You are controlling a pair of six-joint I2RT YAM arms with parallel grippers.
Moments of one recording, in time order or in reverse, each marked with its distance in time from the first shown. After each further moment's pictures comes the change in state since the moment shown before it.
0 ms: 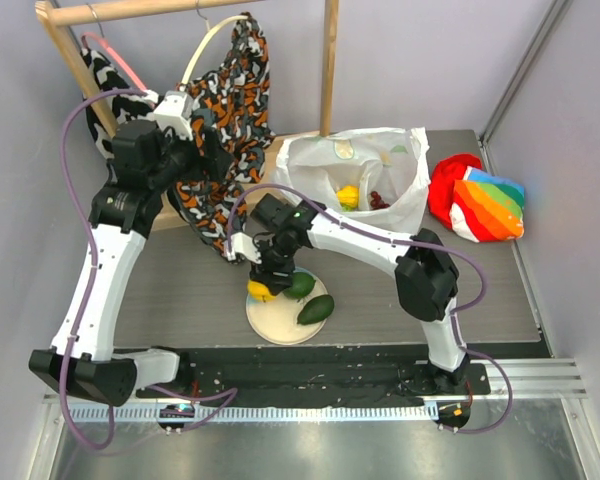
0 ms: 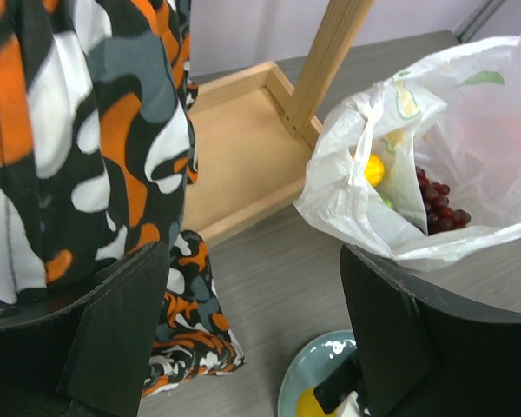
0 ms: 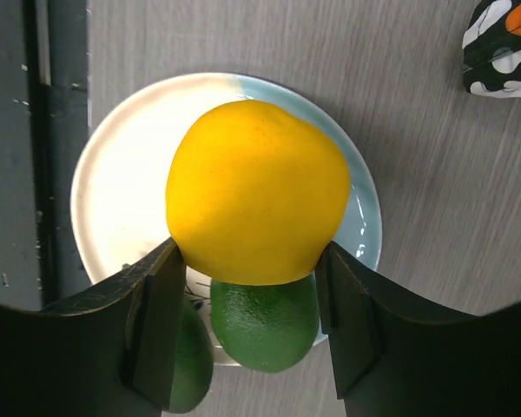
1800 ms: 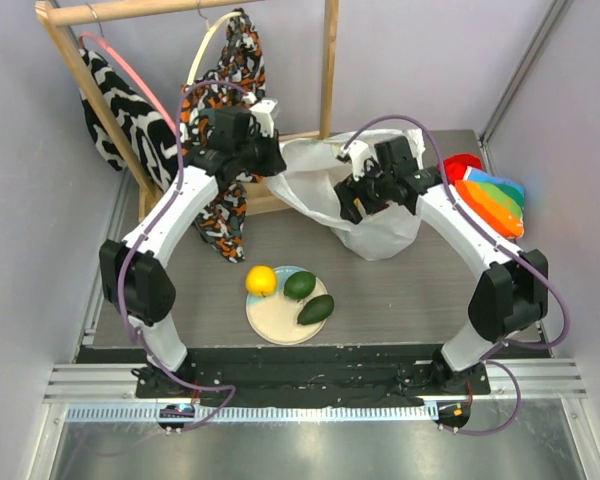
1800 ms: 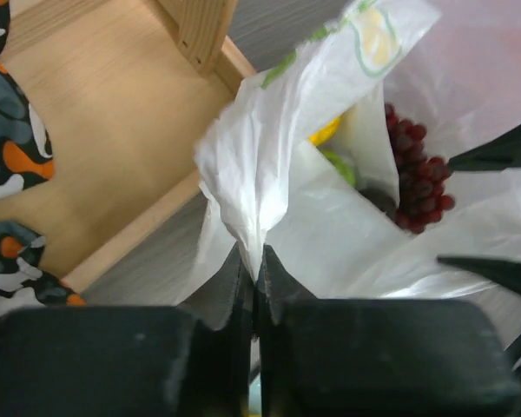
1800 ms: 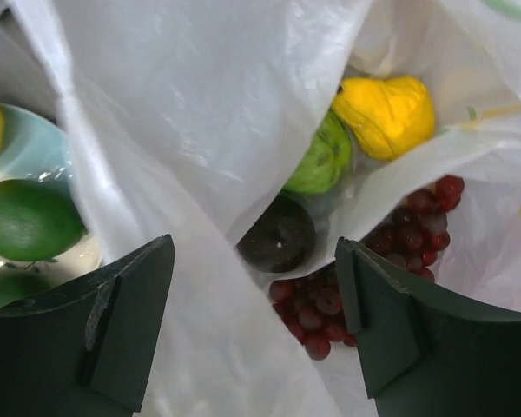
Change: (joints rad) left arm -0.214 0.505 0.198 0.031 0.054 -0.060; right arm -0.557 -0.408 -0.295 0.260 0.143 0.352
